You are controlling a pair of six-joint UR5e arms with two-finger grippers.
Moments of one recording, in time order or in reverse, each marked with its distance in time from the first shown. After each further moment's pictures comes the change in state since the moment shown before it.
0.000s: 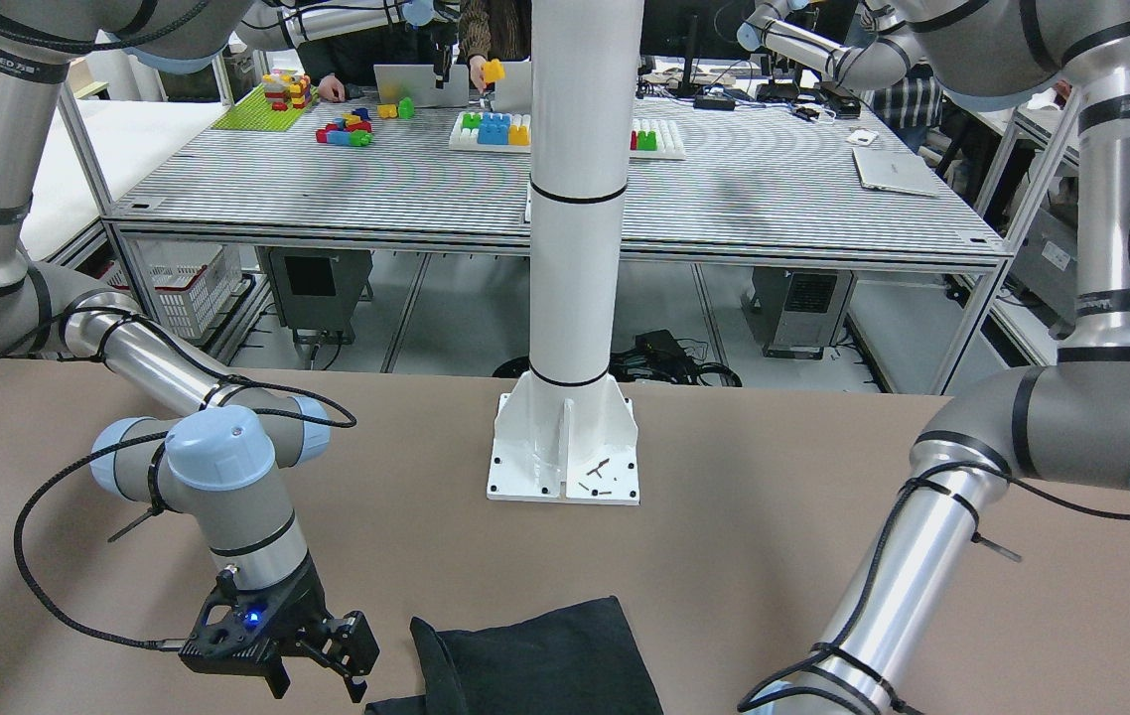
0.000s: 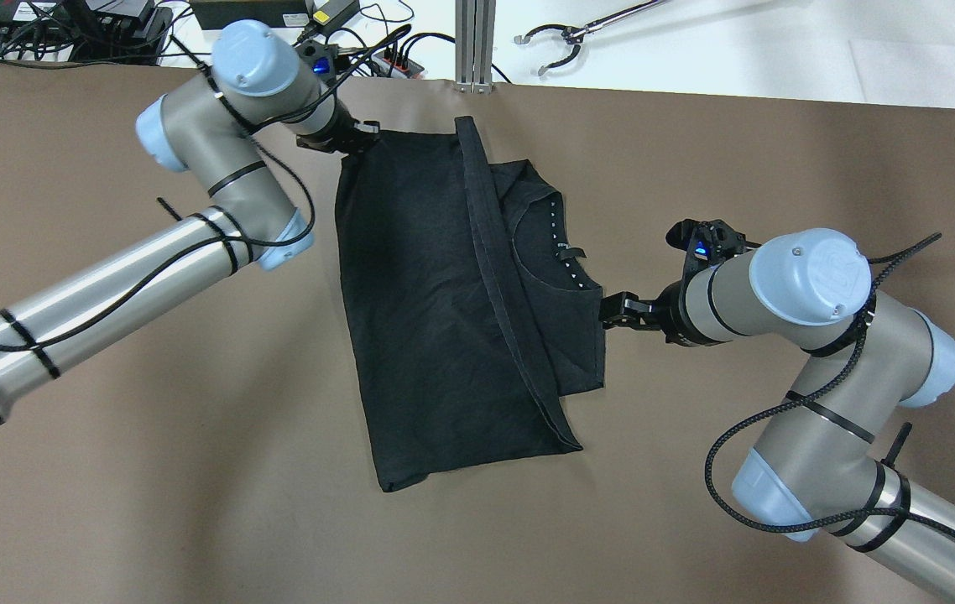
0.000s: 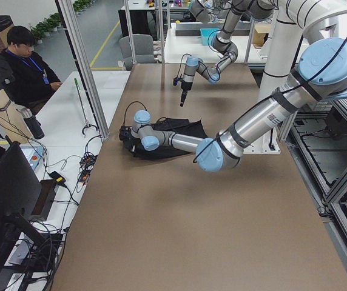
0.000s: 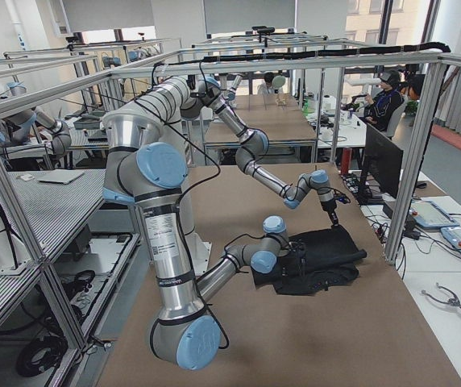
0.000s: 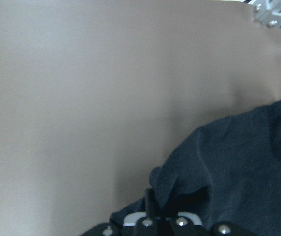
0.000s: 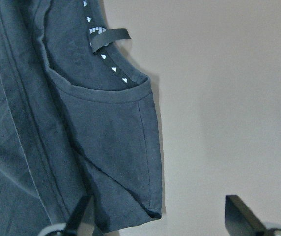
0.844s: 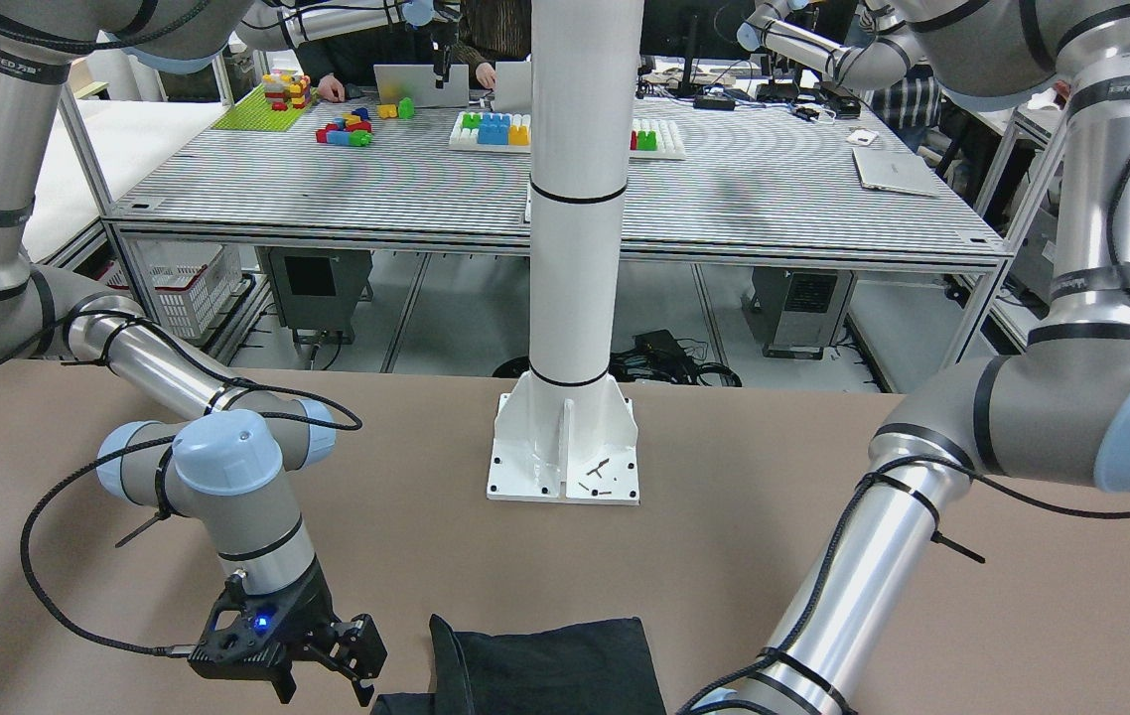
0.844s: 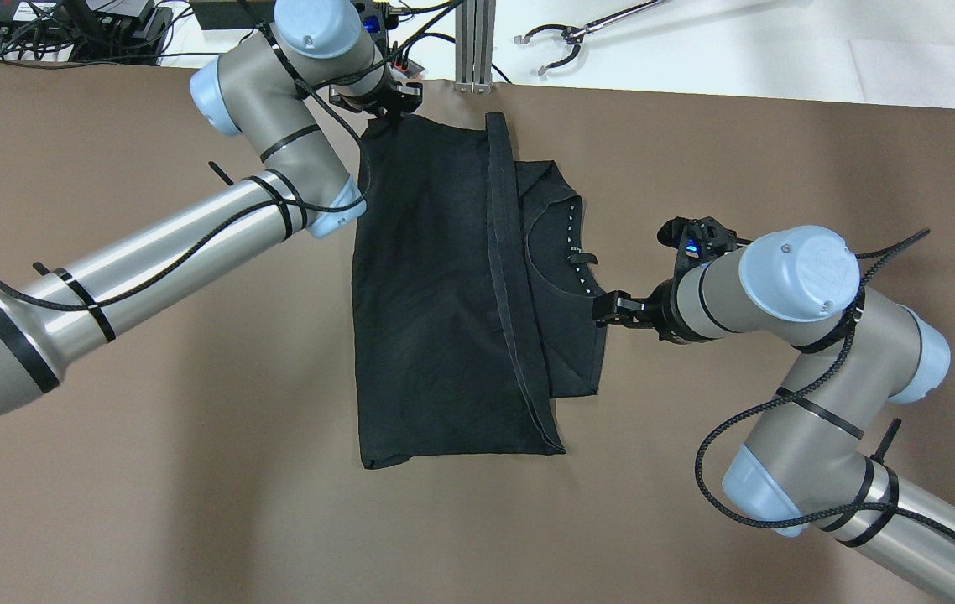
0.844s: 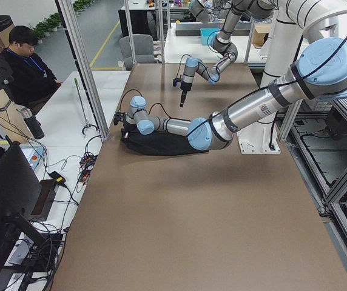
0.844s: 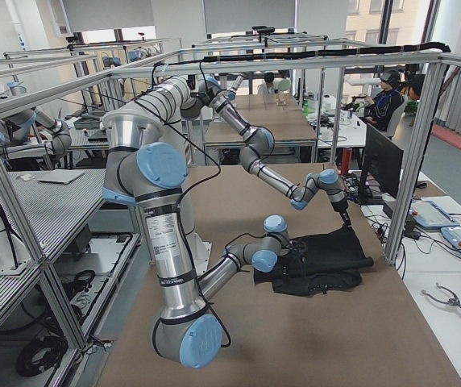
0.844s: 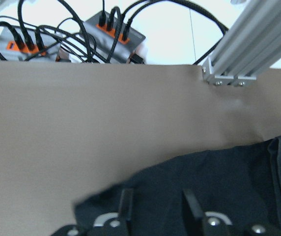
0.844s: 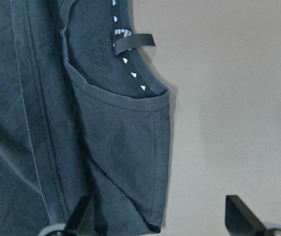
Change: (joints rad) left arm -0.007 -0.173 0.159 0.019 0.080 0.066; right arm -0.003 0.021 -0.016 -0.003 -0.002 -0.020
